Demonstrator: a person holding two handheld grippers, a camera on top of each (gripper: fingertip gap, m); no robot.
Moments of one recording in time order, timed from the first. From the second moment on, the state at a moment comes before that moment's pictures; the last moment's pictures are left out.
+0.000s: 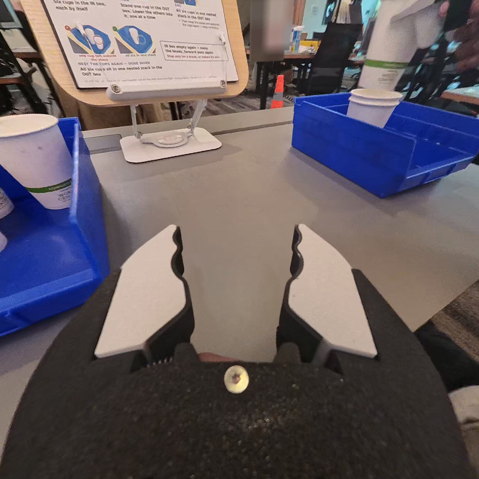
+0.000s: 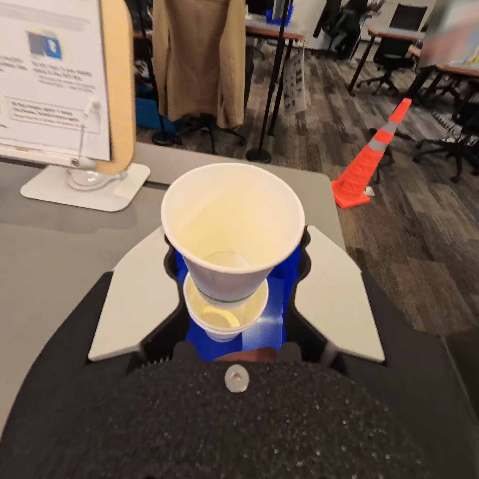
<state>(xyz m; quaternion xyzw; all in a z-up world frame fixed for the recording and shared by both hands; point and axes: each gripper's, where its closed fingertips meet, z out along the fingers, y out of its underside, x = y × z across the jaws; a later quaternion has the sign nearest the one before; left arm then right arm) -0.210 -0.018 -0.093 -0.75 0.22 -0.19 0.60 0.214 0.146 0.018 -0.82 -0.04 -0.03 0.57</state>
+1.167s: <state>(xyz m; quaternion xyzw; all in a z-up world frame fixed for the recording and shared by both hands) -0.195 -0.022 -0.114 -0.76 0.25 -0.21 0.56 0.166 0.092 -0.024 -0.83 -0.10 0.05 0.55</state>
